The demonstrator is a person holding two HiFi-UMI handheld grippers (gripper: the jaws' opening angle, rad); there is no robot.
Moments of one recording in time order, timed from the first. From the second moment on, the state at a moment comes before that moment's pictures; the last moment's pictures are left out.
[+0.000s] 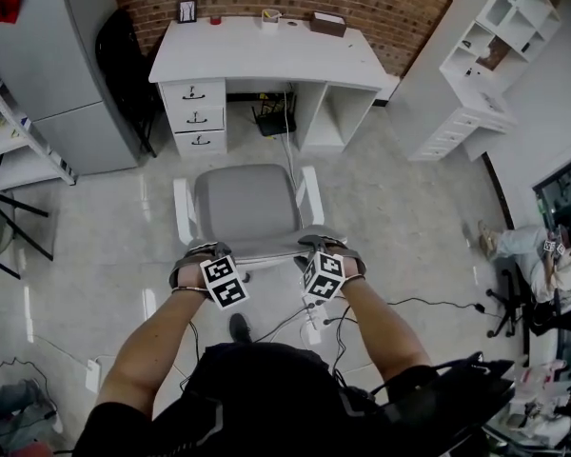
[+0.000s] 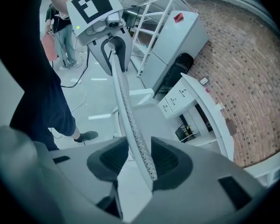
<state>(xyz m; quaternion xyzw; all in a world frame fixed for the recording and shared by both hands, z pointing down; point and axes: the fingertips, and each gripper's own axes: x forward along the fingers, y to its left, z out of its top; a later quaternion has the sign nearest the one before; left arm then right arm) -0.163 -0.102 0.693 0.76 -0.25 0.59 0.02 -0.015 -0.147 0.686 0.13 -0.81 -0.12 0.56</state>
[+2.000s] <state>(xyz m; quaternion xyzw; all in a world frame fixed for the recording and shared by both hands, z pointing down) -0.165 -0.251 0.719 0.75 -0.20 0.63 -0.04 -0.018 -0.303 0.694 0.12 -0.80 -0.04 0.59</state>
